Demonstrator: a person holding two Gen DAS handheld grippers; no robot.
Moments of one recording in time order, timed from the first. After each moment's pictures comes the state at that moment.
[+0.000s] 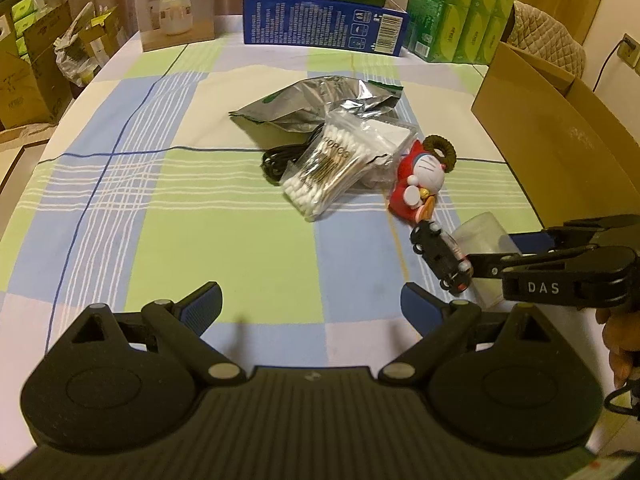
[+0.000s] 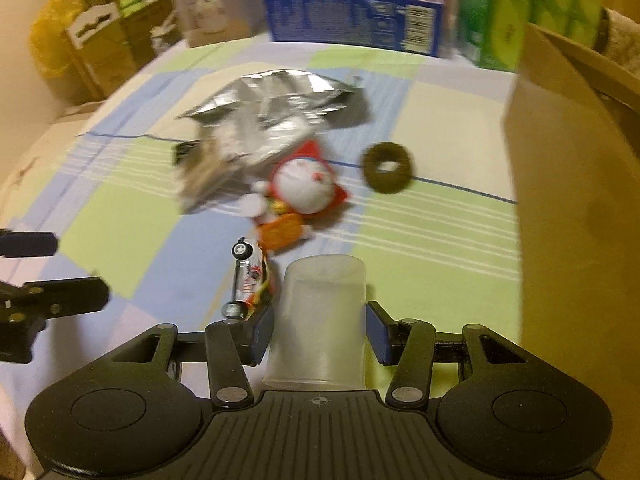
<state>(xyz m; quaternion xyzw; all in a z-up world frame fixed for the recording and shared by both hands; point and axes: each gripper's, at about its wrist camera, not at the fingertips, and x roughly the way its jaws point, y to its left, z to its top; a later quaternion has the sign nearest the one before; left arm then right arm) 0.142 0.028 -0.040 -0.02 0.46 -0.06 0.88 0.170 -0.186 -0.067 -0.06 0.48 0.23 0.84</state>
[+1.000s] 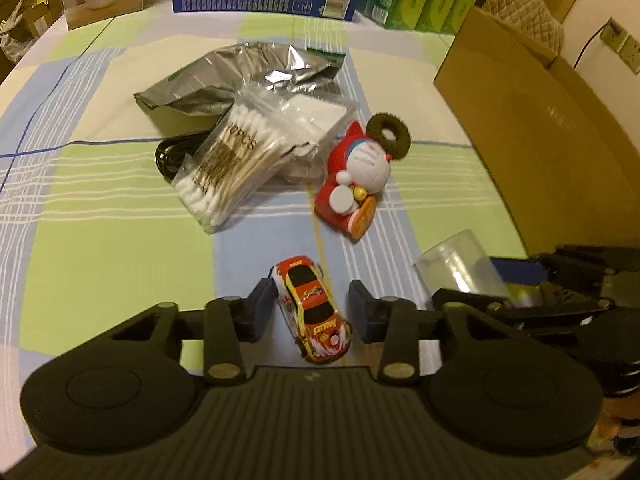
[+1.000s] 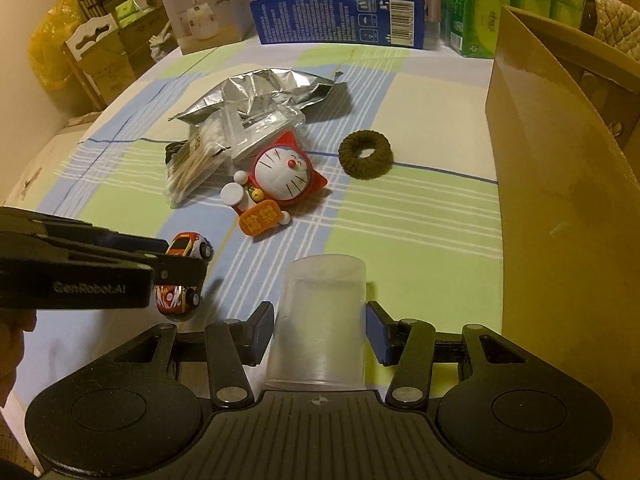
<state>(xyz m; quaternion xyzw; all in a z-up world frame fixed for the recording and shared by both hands) 0.192 -0.027 -0.071 -0.03 0.50 -0.12 0.85 0.165 -0.220 -0.068 -0.04 0.48 0.21 0.85</state>
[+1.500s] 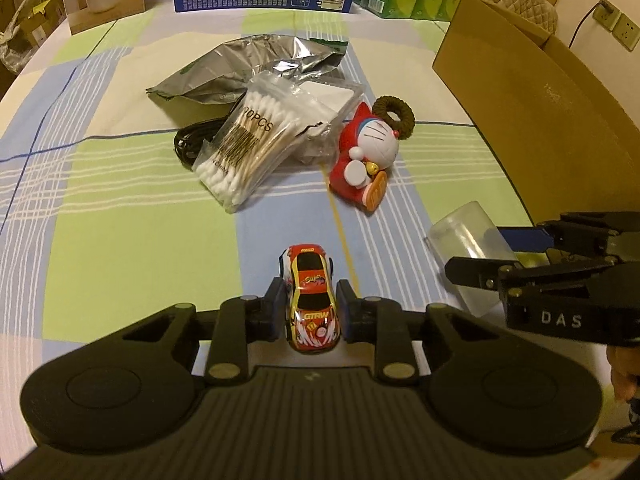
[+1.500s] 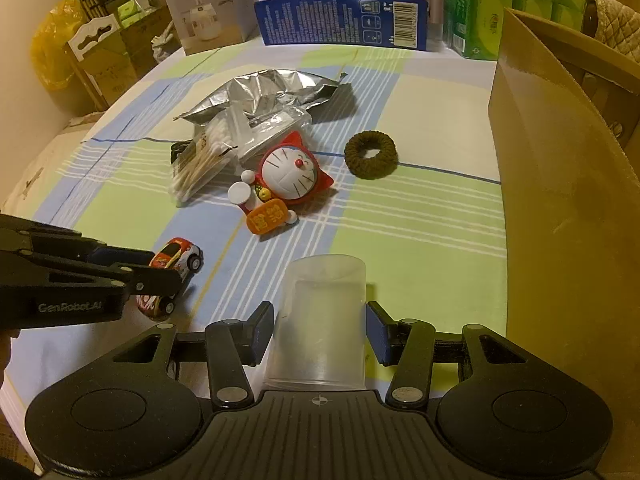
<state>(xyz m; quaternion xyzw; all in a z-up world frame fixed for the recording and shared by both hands) 0.178 -0.016 -0.068 -0.01 0.51 -0.13 0.85 0.162 -0.216 -0.067 -0.04 0.48 0.21 0.85</state>
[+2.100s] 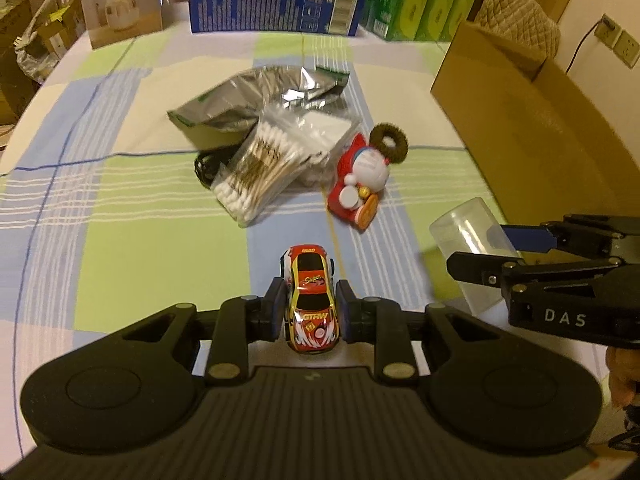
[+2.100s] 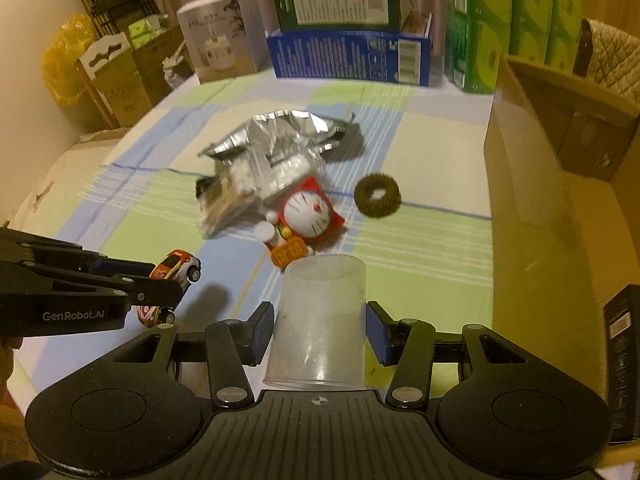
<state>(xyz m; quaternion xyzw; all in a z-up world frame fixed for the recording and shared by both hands) 0.161 -0.014 -0.026 -0.02 0.49 -0.11 0.86 0.147 -0.214 -0.015 -0.03 0.44 0.22 0.87</state>
